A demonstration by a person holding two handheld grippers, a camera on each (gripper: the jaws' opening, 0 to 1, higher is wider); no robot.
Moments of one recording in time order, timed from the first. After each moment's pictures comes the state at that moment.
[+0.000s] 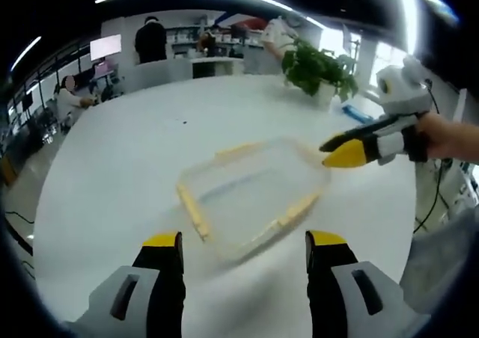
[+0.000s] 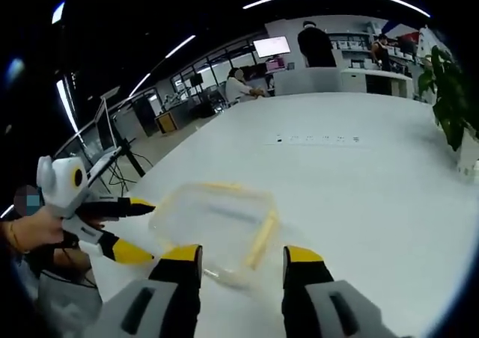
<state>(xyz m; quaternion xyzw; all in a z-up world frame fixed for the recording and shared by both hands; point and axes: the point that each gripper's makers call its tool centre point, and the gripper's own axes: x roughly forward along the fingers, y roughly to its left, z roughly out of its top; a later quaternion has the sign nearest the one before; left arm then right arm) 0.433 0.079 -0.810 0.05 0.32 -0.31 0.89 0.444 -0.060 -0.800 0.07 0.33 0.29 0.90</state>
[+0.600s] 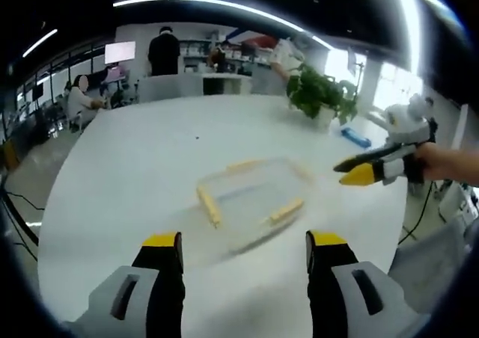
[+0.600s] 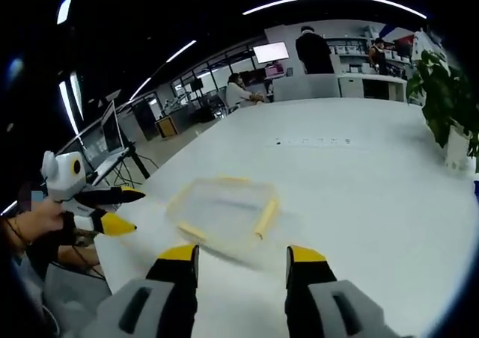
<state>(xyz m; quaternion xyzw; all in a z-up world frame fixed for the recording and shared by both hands) 0.407 0.107 -0.772 0.01 0.28 -0.29 0.91 0.405 -0.073 -0.784 0.07 0.32 0.28 0.90</state>
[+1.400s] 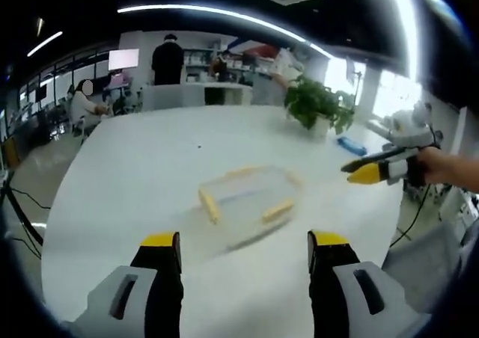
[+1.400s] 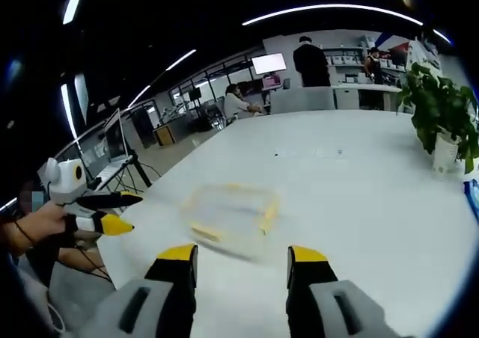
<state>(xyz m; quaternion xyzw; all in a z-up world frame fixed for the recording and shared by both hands) 0.382 0.115 -0.750 0.00 0.26 -0.29 0.92 0.378 -0.083 -0.756 0.07 0.29 0.27 0.92</state>
